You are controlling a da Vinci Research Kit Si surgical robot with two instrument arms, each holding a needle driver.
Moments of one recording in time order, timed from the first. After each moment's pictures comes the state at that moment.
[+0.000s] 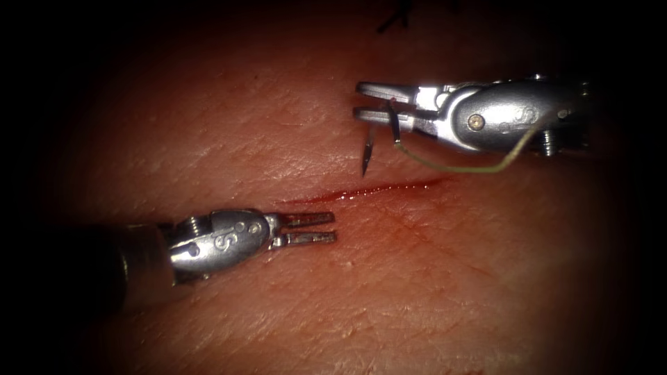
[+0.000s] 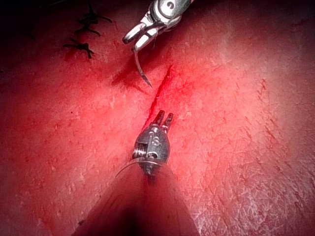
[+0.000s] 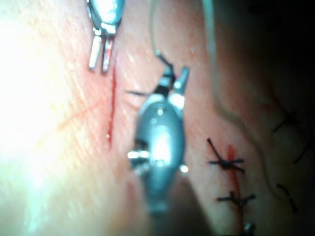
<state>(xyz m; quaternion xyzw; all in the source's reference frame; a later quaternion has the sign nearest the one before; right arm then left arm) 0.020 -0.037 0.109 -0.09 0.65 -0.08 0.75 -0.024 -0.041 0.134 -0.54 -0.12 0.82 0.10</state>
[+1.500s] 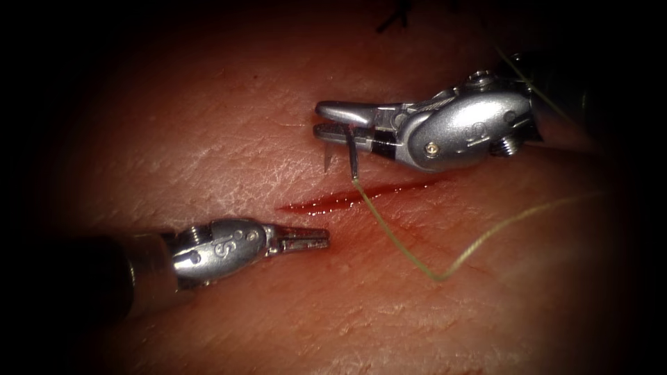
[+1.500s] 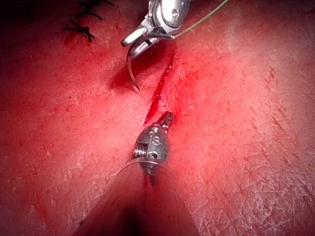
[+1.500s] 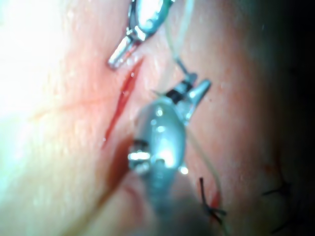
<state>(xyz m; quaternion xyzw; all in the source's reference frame) 0.023 -0.039 0.112 -0.16 0.66 -0.17 0.72 -0.022 -0.042 0.137 -0.54 -0.14 0.82 0.11</state>
